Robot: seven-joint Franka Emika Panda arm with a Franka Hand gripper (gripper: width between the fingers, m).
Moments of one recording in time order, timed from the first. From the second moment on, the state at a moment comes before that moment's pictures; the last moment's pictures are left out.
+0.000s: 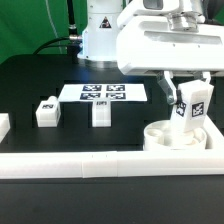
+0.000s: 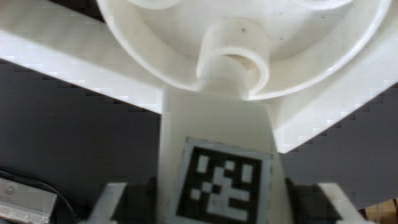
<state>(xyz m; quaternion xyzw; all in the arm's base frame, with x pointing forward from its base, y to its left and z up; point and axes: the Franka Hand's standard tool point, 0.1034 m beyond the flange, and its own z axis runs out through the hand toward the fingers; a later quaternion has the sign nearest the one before) 0.625 0.097 0.089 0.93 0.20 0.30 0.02</state>
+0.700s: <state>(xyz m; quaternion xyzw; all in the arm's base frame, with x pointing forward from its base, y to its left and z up) 0.623 0.107 0.089 0.93 0.21 0.30 0.02</state>
